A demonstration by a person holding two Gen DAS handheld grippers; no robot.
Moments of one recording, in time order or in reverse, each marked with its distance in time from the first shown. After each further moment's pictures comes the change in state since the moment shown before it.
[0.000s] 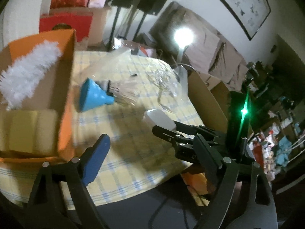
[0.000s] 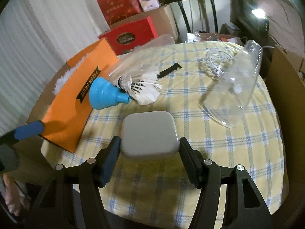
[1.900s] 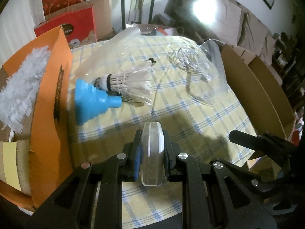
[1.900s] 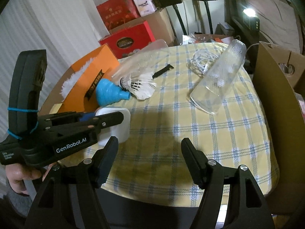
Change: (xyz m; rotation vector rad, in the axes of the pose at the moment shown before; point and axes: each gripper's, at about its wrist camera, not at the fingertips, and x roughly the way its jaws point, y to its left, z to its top) left arm 0.087 -0.017 0.013 0.106 0.116 0.291; right arm -0.034 -0.006 -0.012 0.014 -0.002 -0.011
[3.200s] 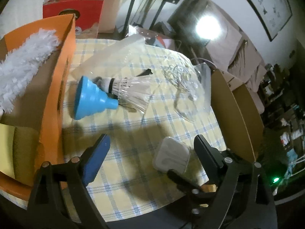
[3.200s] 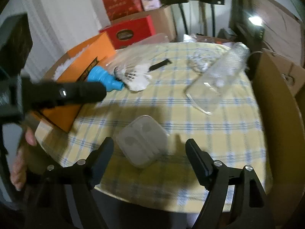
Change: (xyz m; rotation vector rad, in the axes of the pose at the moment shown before) left arm -0.020 0.024 0.013 -0.200 -0.027 -0.163; right arm 0.028 0.005 -0.007 -0.136 0.033 -0.060
